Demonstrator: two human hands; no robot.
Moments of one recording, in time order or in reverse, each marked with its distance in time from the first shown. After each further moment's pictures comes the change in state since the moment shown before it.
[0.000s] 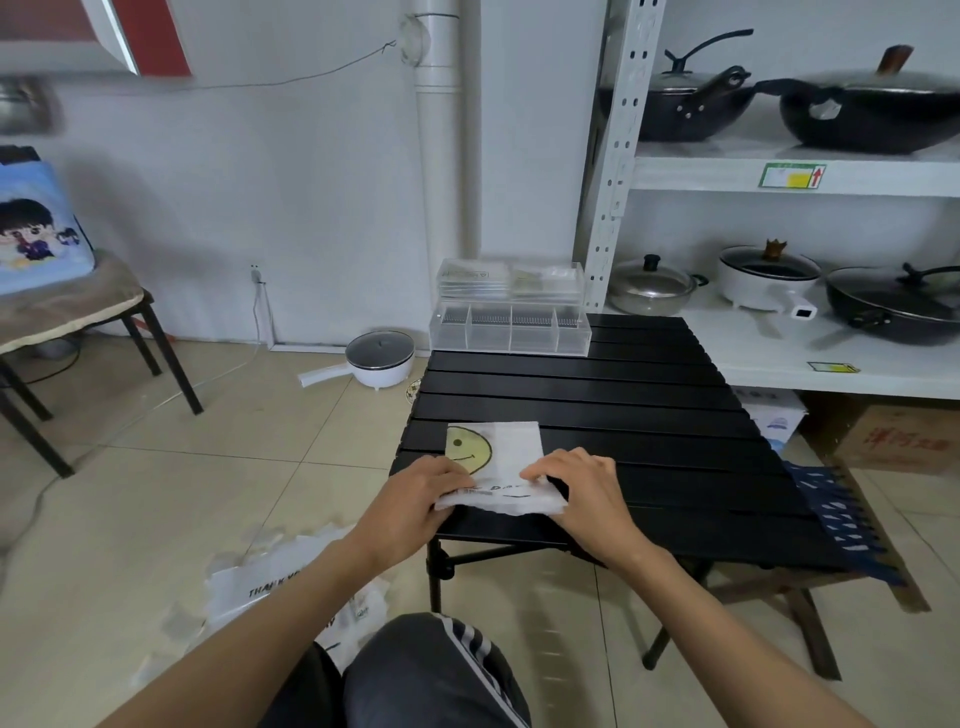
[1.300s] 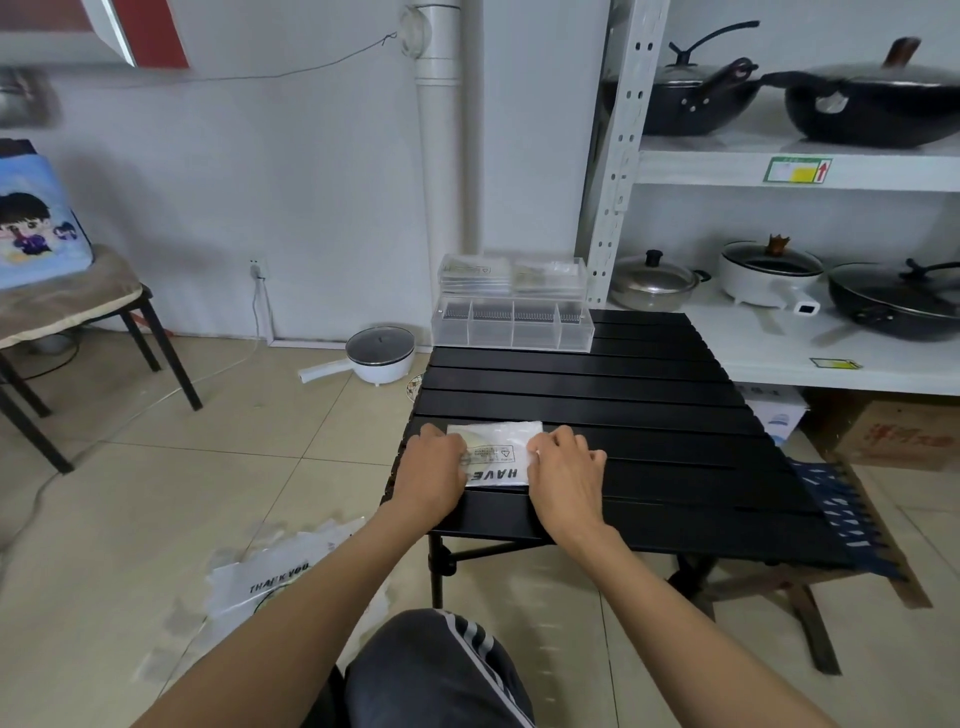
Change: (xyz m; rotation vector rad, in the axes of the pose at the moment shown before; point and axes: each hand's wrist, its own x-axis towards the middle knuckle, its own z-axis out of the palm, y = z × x) left_hand 0.048 0.005 0.015 0.147 -0.055 -0.497; right_hand 0.028 -0.026 0.028 -0.311 0.168 0.245
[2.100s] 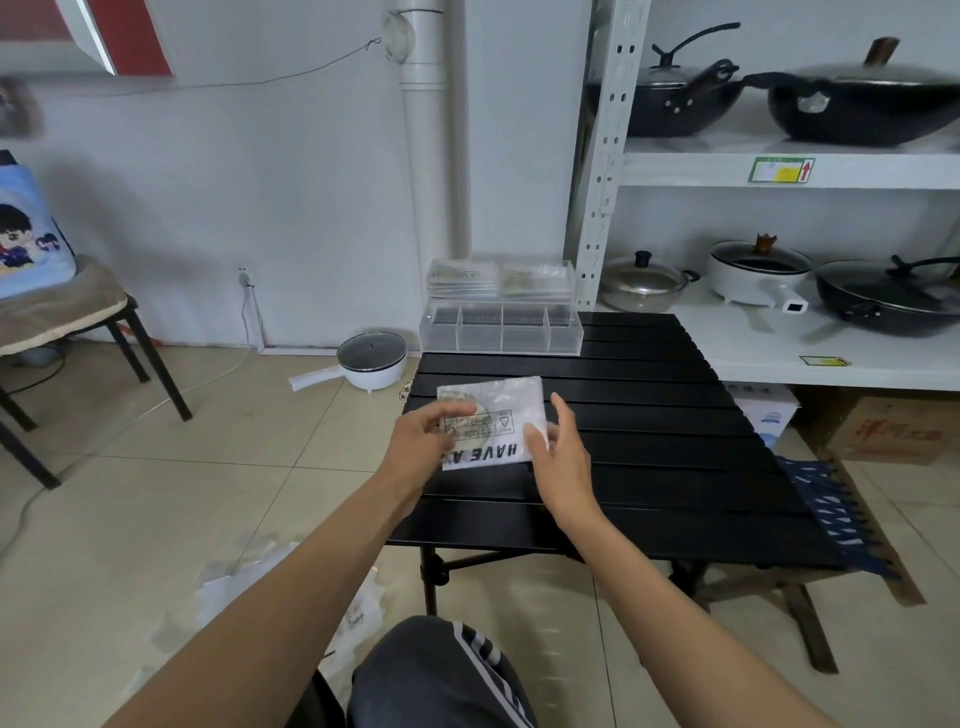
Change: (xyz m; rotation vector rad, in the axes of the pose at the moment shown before) left_hand 0.004 0.022 -0.041 -1.181 -0.041 -0.175; right_hand 0.018 0.004 -0.011 0.977 -0.064 0.315
